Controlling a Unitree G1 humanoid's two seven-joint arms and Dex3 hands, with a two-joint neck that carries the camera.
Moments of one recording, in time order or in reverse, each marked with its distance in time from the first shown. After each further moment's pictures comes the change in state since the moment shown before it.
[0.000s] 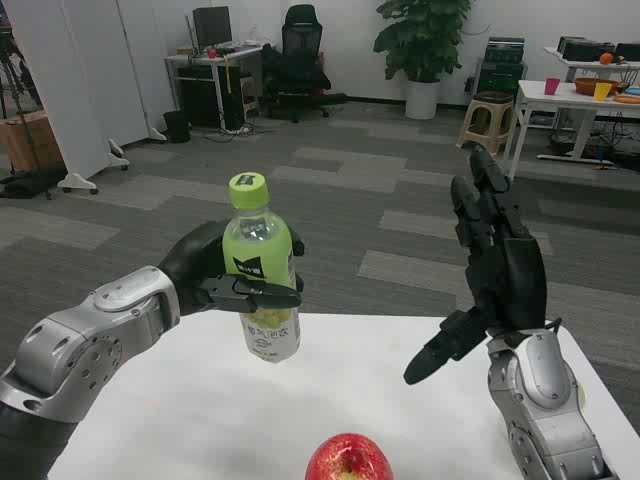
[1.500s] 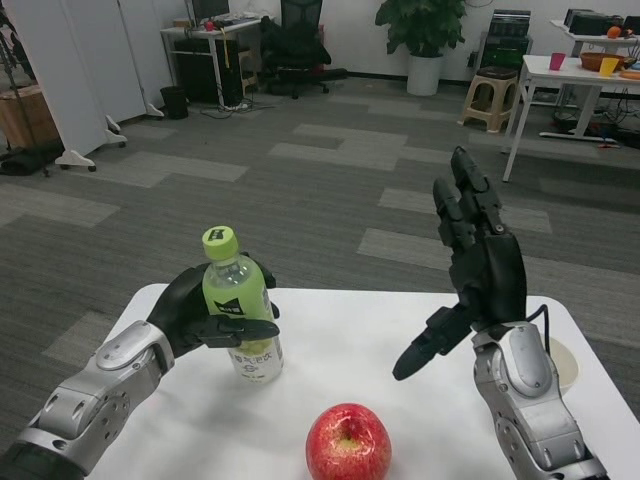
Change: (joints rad) left arm 0.214 -0.053 -0.068 0.311 0.062 -0.478 -0.028; right arm 0.036 -0.002 0.069 0.036 0.033 -0.007 0.002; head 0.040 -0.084
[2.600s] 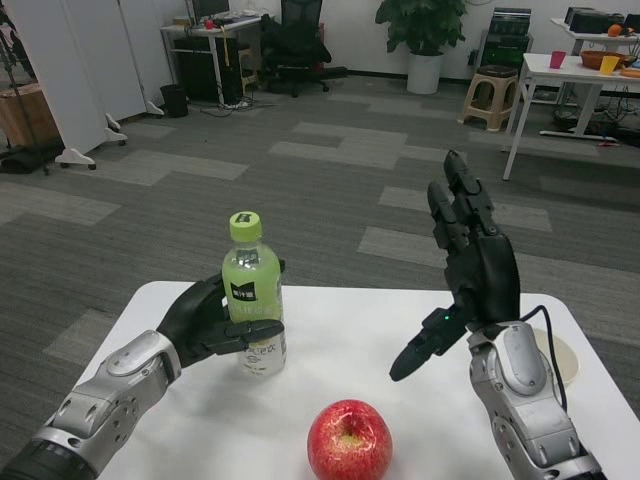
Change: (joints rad) left arm -0.009 -0.010 -0.045 0.113 -0.033 -0.042 -0.051; right arm -0.006 0.000 0.018 0.022 0.001 0.000 0.000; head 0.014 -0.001
